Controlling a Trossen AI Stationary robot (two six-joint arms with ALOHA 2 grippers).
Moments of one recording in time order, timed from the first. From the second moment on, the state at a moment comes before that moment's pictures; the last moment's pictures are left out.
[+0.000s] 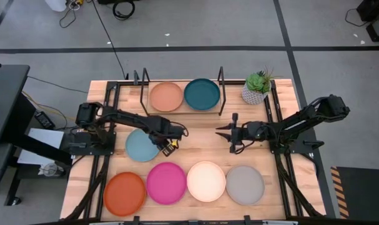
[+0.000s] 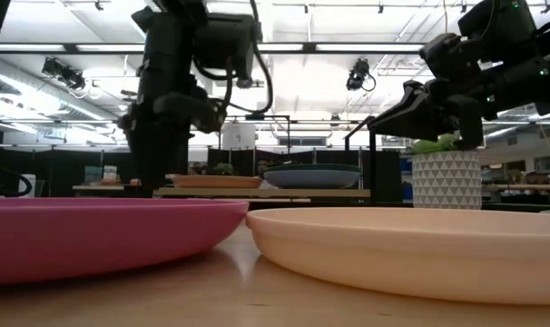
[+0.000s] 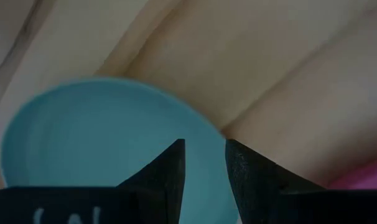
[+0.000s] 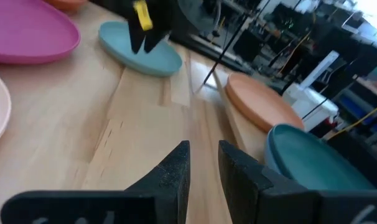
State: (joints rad) left arm -0.03 1.79 1.19 -1.00 -0.03 -0.78; right arm 0.09 1.25 0.19 0.85 0.31 -0.44
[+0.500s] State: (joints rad) left arm -0.08 1.79 1.10 -0.89 -0.04 -0.98; right arm 0.09 1.25 0.19 0.93 0.28 -0.58
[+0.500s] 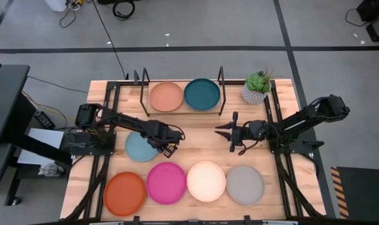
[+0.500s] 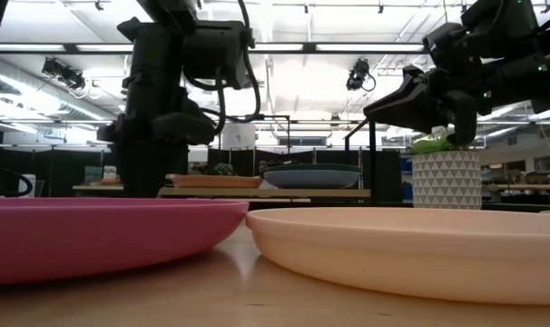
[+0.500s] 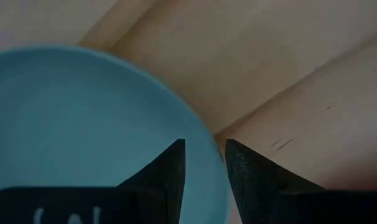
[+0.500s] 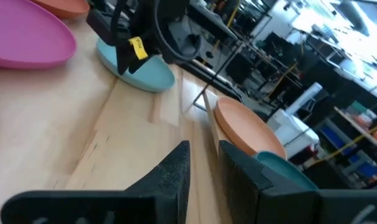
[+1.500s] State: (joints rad) left arm -0.11 1.79 1.35 -0.91 0.11 -0.72; right arm 0.00 1.25 0.19 0.96 0.14 -0.57
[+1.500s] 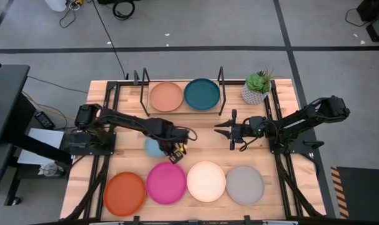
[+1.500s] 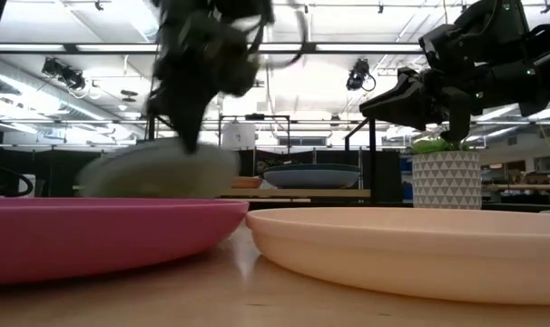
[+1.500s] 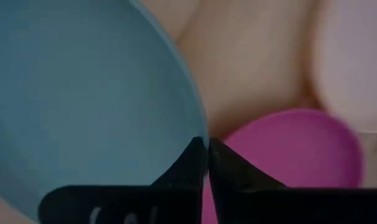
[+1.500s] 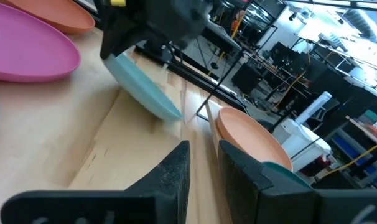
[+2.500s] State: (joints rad) left arm 0.21 1.79 1.45 -0.94 -0.30 -0.01; right arm 0.12 1.25 0.19 0.79 0.14 -0.19
